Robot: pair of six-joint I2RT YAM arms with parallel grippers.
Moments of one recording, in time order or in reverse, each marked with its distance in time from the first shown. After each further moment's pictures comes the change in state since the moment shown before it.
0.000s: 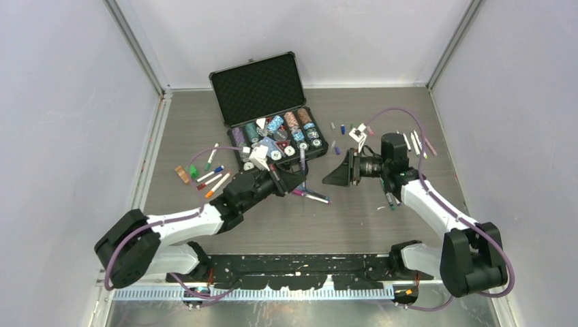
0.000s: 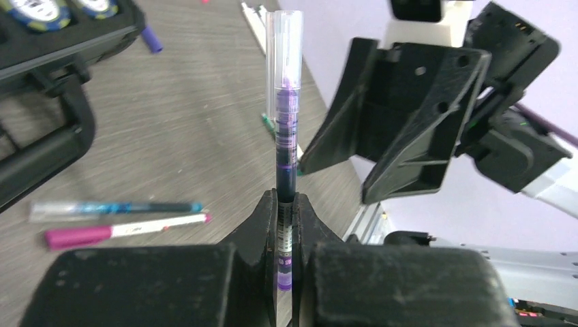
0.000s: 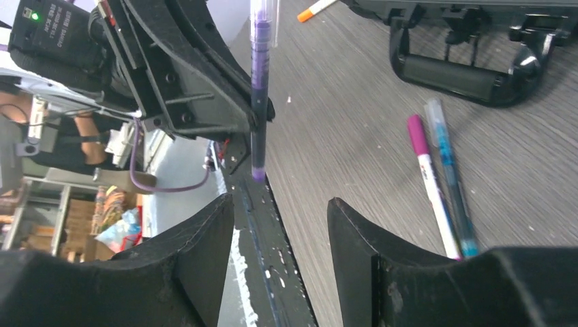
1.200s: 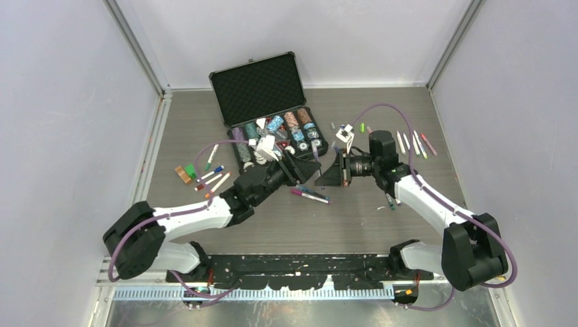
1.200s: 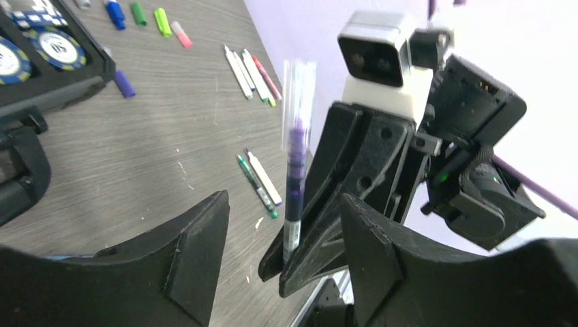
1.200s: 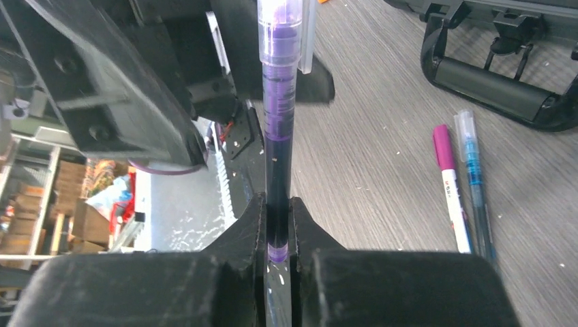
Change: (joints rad) left arm -0.072 0.132 0.136 0.098 -0.142 -0.037; right arm 0.122 0.064 0.031 0.071 0.027 0.029
